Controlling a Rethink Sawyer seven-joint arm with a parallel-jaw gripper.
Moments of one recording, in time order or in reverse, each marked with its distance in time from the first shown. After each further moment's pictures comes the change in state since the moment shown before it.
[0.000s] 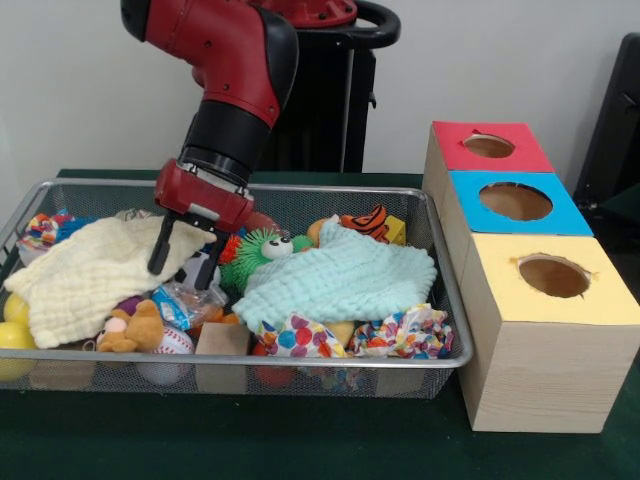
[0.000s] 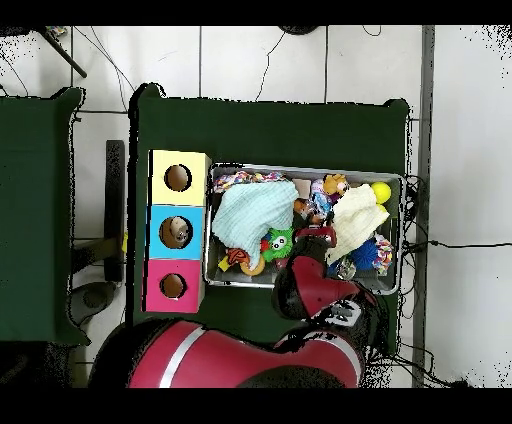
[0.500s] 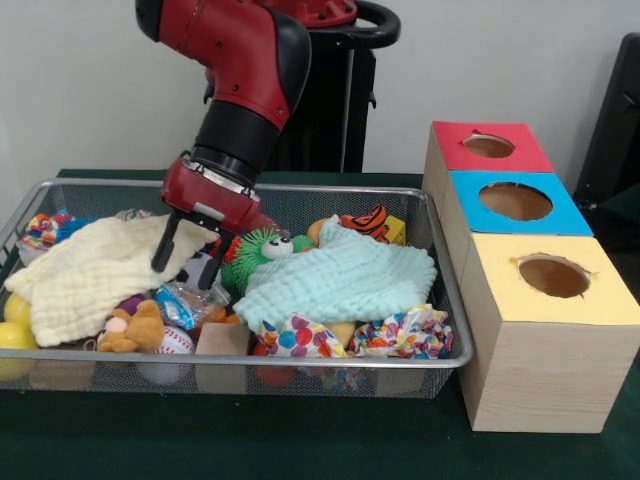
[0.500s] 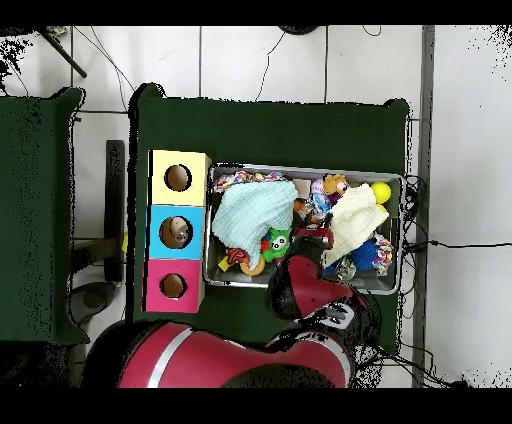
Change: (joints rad) arm 0.026 0.006 -0.004 0.033 0.099 0.000 0.000
